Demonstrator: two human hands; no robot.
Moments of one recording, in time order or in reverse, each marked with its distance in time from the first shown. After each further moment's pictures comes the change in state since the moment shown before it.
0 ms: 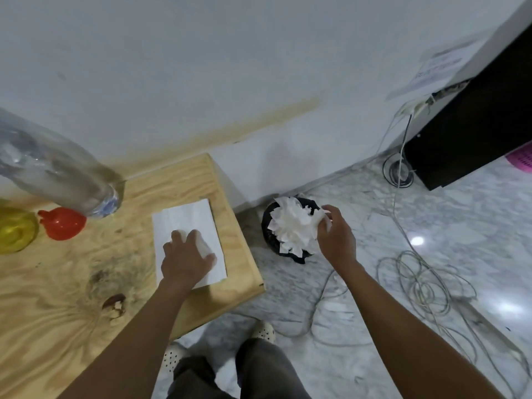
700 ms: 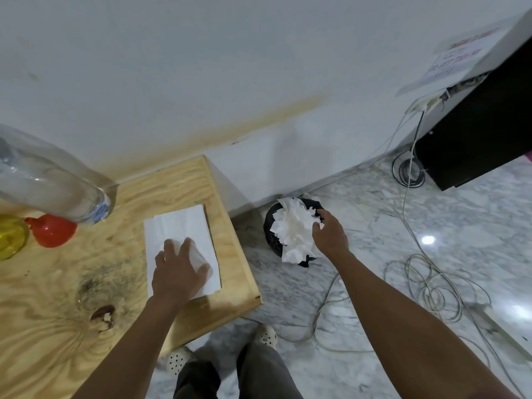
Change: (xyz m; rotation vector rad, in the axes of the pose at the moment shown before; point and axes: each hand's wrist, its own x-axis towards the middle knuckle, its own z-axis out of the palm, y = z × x) left_hand 0.003 -0.004 0.013 0.031 0.042 -0.005; right_hand 0.061 0.035 0.041 -0.051 -0.207 0.132
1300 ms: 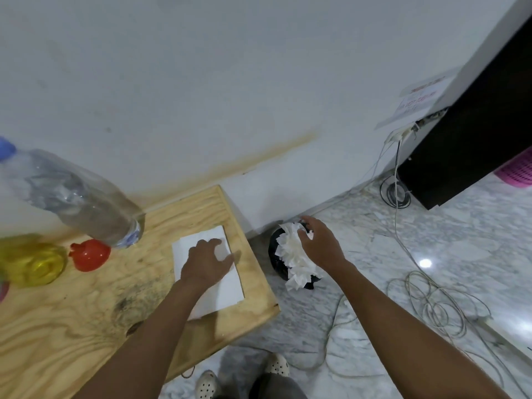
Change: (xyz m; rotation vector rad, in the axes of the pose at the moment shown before) left_hand -0.003 0.023 -0.072 -0.184 -0.073 0.182; right_hand -0.072 -0.078 -0.021 0.108 0.041 -0.274
